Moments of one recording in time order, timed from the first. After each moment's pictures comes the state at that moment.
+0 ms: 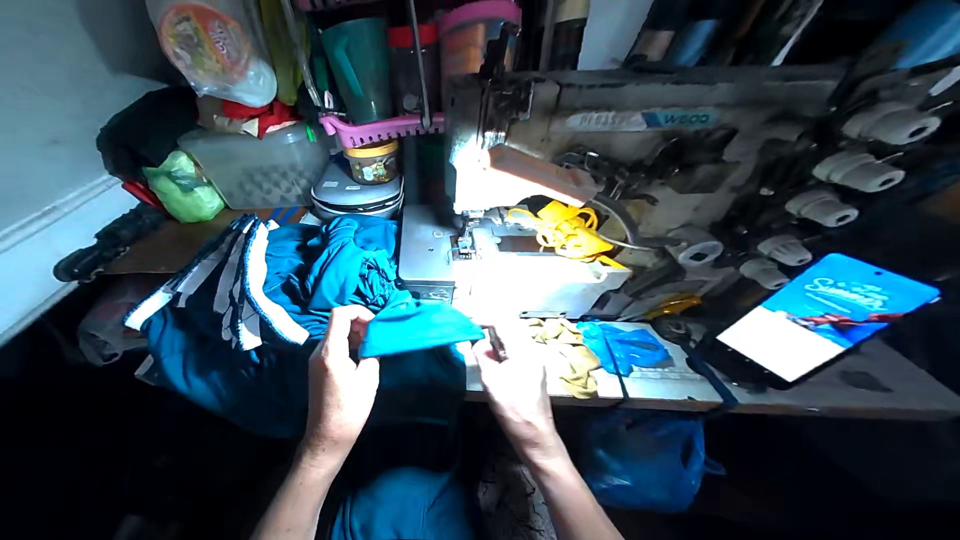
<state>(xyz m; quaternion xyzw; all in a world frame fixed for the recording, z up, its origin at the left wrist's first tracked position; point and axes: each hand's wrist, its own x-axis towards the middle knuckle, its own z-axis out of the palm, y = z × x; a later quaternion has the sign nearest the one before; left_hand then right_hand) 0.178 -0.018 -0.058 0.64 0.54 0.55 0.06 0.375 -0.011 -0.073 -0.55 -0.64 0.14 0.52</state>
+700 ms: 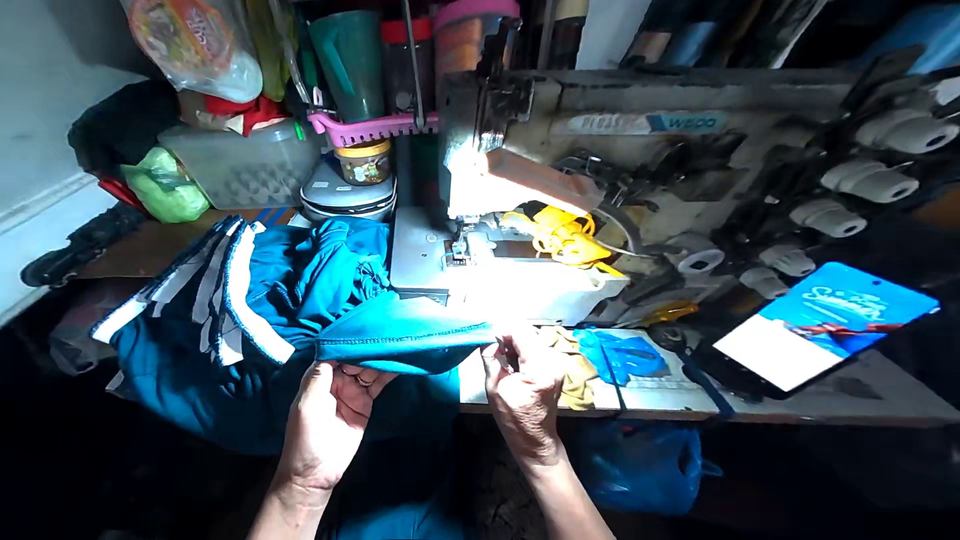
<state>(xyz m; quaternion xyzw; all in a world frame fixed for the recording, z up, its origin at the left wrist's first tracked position) 0.188 -0.033 -0.054 0.23 0.24 0.71 0.63 0.382 0.007 -0.076 -0.46 -0.64 -0.05 0.62</state>
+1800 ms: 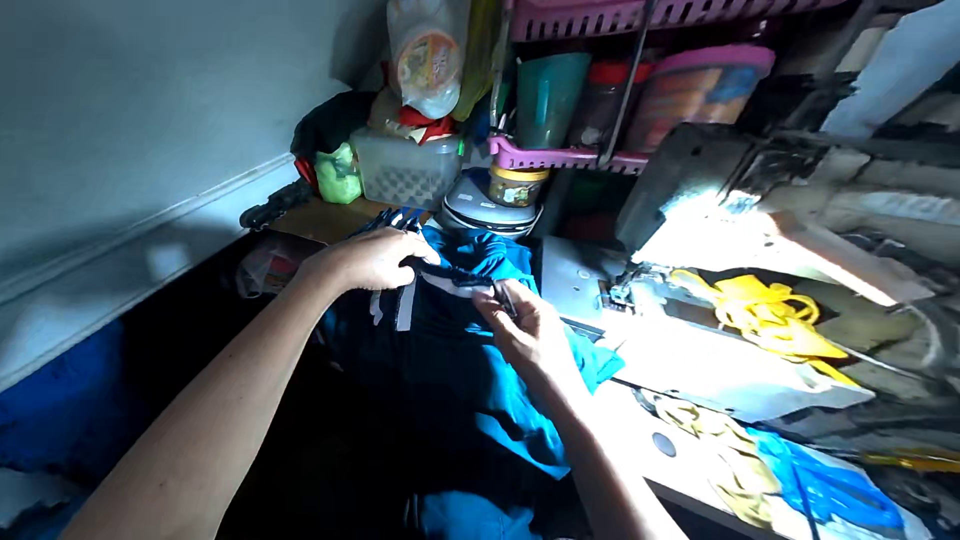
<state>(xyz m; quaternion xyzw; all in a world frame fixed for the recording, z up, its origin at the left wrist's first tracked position) 0.009 0.042 0.077 0.85 0.51 0.09 0.11 0.253 0.036 -0.006 -0.37 -0.74 0.35 0.45</state>
